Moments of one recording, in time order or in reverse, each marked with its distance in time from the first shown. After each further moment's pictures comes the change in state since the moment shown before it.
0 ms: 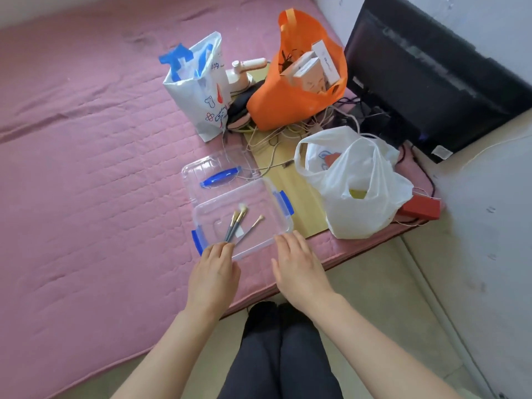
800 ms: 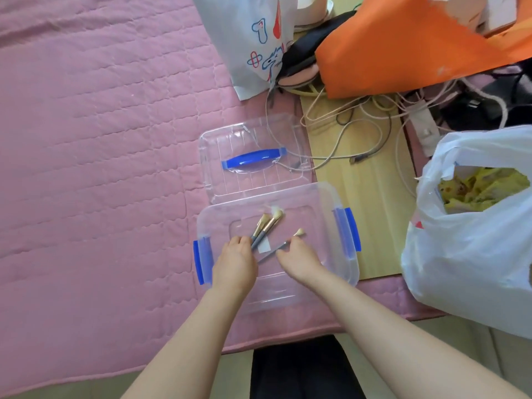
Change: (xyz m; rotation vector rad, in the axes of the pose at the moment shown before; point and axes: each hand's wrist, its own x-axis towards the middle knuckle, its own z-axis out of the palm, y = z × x) left_hand 0.181 -0.084 0.166 -0.143 -0.226 -0.406; right_hand 0.241 0.035 0.162 0.419 -0.498 0.377
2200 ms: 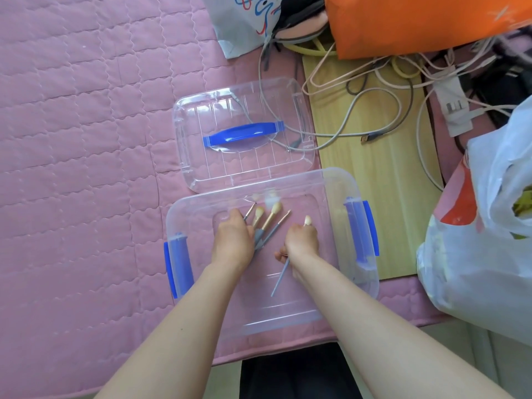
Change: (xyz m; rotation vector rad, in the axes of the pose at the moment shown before) left_hand 0.080 0.000 0.048 -0.322 0.045 -0.114; right_hand 0.075 0.011 0.026 0.858 0.262 0.392
